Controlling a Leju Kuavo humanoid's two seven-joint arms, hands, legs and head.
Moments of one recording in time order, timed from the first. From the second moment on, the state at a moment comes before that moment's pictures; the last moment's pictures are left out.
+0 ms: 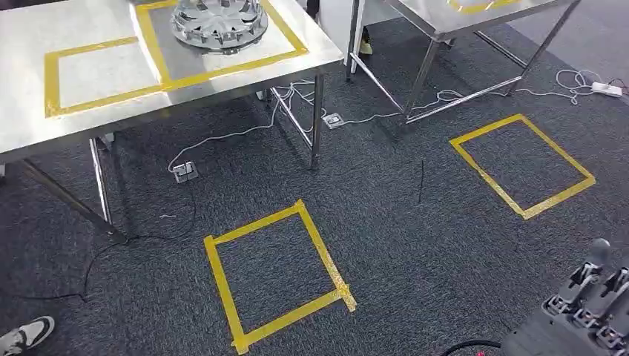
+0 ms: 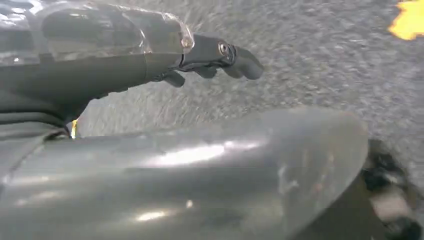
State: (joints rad) left arm -0.11 -0.04 -1.28 -0.26 0.72 0.43 0.06; right arm 0.26 -0.07 0.56 -2.28 0.33 -0.69 -0.53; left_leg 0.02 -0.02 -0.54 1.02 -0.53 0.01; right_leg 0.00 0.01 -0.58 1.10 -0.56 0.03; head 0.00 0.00
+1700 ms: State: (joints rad) left arm -0.13 -0.02 -1.45 -0.26 0.50 0.29 0.17; right arm 0.23 -0.05 0.56 -2.23 0.20 -0.69 -0.67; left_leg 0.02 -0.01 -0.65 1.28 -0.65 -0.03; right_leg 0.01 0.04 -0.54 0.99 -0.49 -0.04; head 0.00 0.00
